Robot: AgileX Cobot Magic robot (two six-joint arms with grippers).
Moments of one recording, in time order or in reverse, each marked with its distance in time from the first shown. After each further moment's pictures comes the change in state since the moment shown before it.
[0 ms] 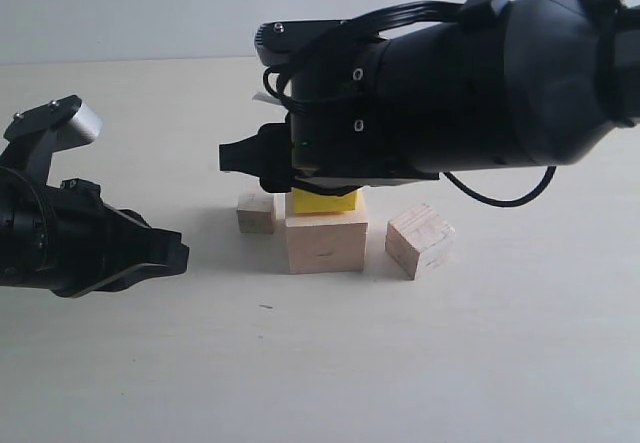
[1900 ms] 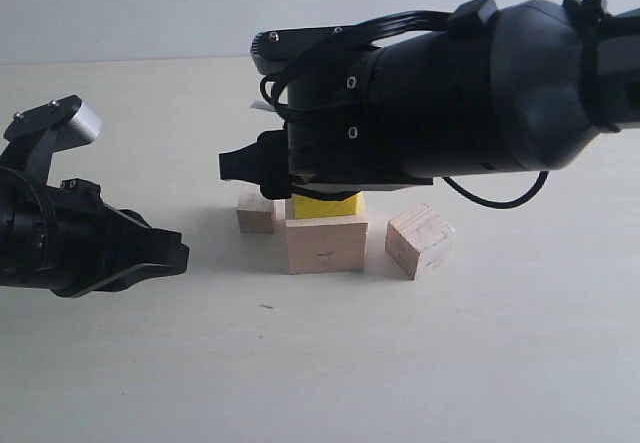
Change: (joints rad) left arm 0.000 0.000 0.000 0.000 0.000 0.002; right arm 0.000 0.015 0.000 0.001 -0.004 -0.024
